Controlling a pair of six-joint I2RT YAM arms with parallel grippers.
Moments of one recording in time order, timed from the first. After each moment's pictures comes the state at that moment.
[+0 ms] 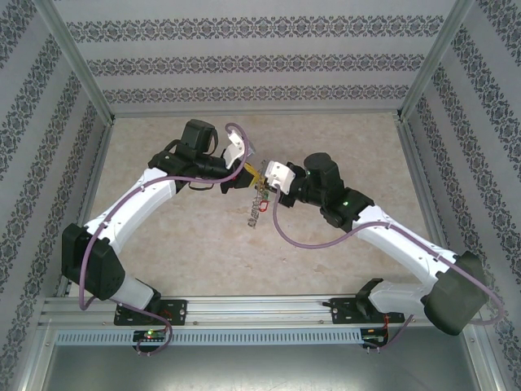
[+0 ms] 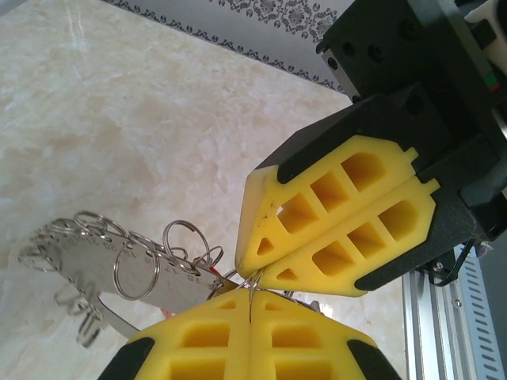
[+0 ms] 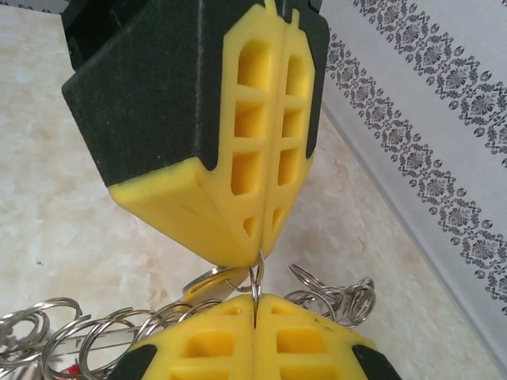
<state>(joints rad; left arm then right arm) -0.44 1.50 1.33 -0.55 0.81 0.31 0.66 1.21 0.93 -0.13 -0.29 -0.55</state>
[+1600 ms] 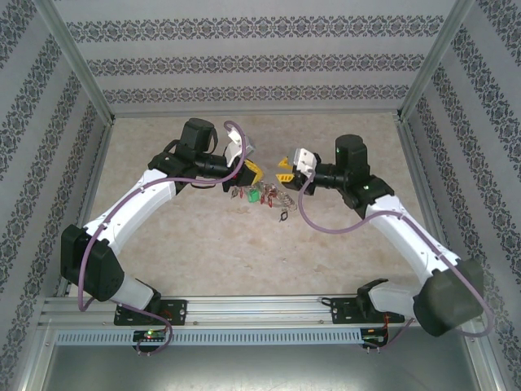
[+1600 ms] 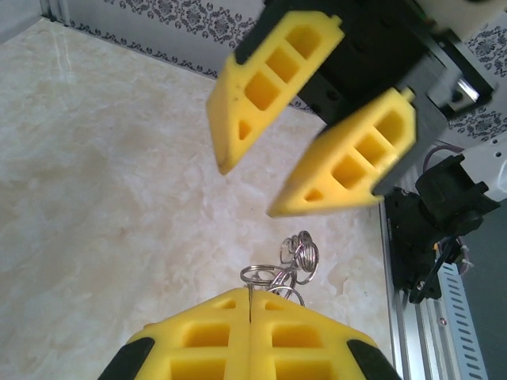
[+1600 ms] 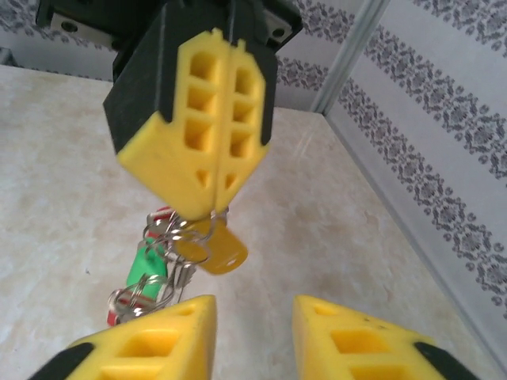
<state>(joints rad) -0.45 1.49 1.32 -0.47 0.87 0.26 0.37 1.25 0.99 -0.16 -0.83 -0.63</state>
